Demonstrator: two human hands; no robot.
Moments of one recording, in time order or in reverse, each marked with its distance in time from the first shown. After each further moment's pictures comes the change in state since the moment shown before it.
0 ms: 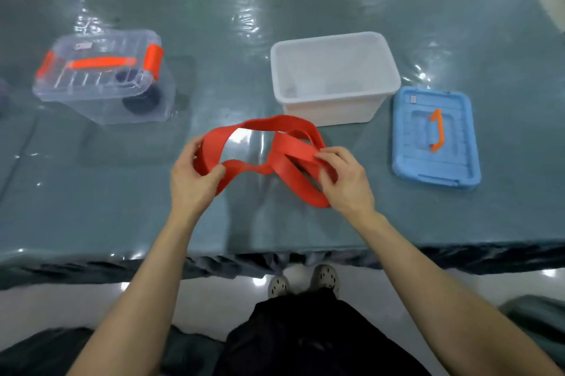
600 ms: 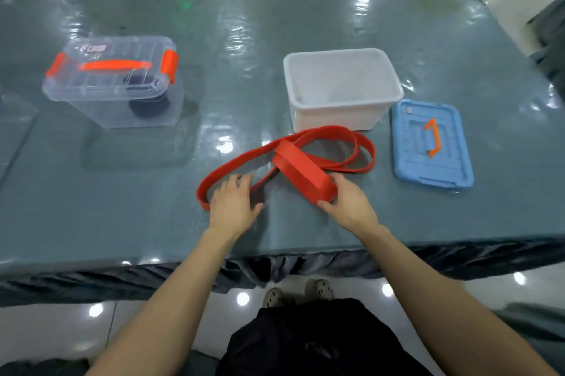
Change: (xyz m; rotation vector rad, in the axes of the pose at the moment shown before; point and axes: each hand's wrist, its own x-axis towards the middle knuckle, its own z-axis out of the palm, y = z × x) left_hand -0.021 -0.053 0.026 0.828 -0.340 0.212; right_hand -0.032 -0.001 0.033 -0.272 -0.336 0.344
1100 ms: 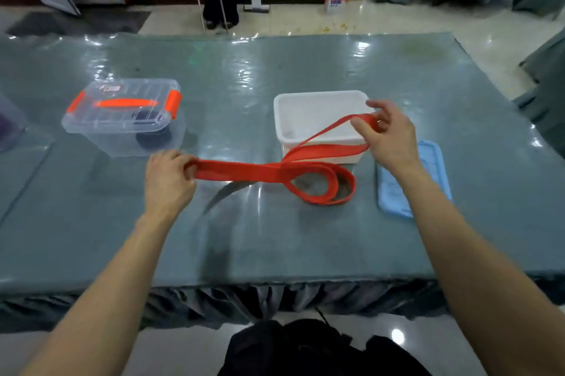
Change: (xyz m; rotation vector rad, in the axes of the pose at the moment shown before) left_hand 0.048 -0.051 -0.109 -0.001 0.540 -0.031; right_hand 0.069 -0.021 -0.198 0.493 0.493 -0.134
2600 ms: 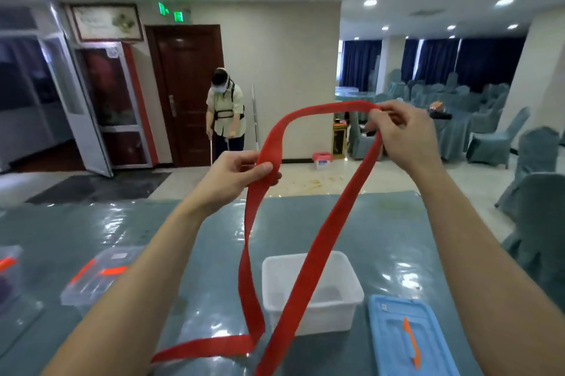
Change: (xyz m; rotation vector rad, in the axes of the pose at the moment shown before) left_hand 0.200 0.234 -0.228 -1.205 -0.306 0.375; right_hand 0.123 -0.256 -0.171 0.082 0.251 -0.462
